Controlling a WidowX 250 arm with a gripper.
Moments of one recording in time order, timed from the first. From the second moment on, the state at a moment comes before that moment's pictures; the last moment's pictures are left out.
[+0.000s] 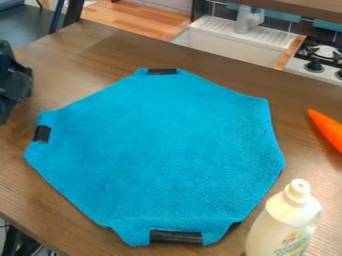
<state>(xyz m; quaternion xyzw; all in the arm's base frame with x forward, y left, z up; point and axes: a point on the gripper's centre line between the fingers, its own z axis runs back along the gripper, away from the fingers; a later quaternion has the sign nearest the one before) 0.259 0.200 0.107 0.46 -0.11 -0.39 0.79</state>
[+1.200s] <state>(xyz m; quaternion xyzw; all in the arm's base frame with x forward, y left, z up) 0.256 0.146 0.154 0.46 -0.19 -0.41 0.76</state>
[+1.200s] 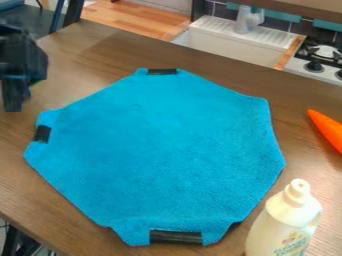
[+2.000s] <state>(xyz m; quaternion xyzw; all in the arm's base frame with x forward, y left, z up) 0.230 0.055 0.133 0.44 -0.19 -0.47 0.74</state>
